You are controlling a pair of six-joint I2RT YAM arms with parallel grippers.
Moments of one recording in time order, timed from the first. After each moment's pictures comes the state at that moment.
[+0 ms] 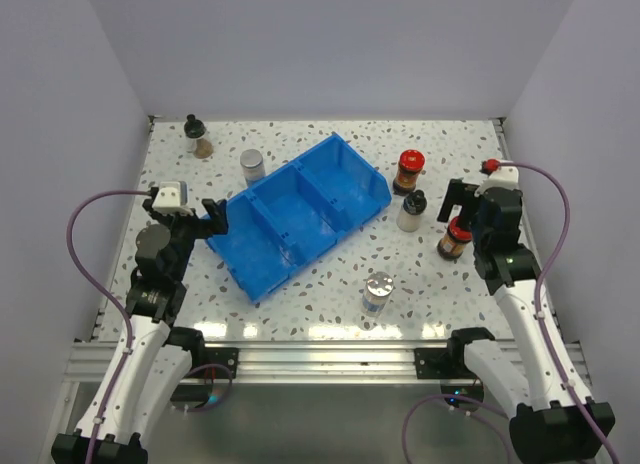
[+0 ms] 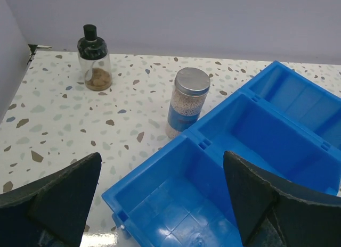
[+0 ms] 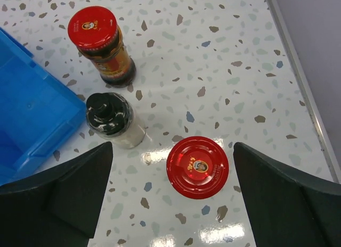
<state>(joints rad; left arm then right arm) -0.13 0.57 0.50 0.02 -0.07 -0.15 0.10 0.83 0.80 -0.39 0.25 0.17</state>
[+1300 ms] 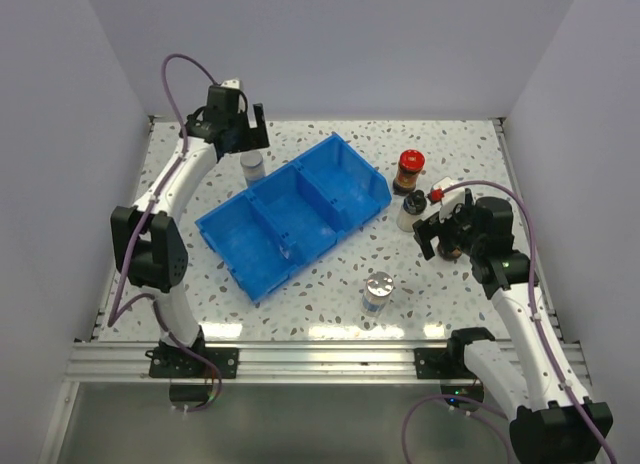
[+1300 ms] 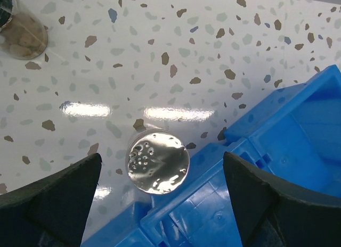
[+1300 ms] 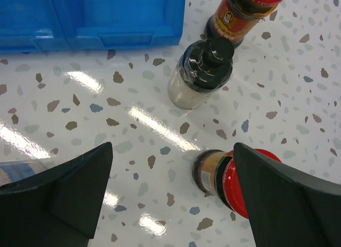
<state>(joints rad) -0.21 1.83 1.71 -0.58 -0.09 -0.33 0.10 0.80 0.74 -0.48 -0.29 -0.38</state>
